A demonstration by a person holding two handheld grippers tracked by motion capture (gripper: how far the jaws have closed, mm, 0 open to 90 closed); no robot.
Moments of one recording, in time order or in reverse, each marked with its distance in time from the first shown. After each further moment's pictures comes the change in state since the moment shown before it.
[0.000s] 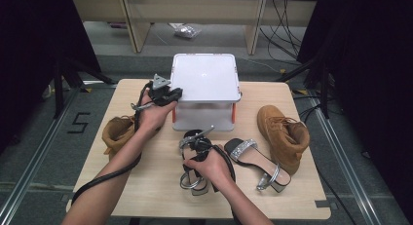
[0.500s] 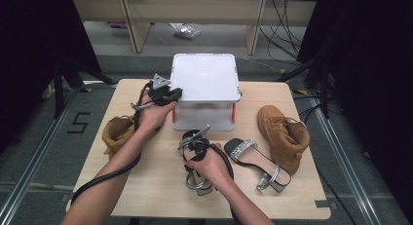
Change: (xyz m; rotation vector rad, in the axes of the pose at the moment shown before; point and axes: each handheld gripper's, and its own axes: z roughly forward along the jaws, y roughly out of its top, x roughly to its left) left arm 0.000 0.001 0.000 0.008 -0.005 0.004; right arm -0.007 0.002 0.006 0.028 -0.126 -0.150
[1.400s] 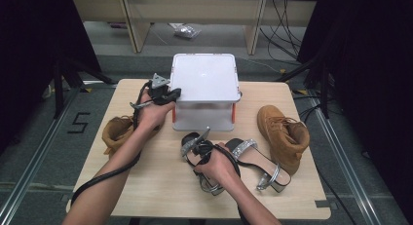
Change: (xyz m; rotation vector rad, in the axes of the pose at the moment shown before) left arm 0.002 0.000 0.000 0.007 -0.001 -0.003; right arm -0.009 -0.007 -0.001 0.081 -0.023 -0.087
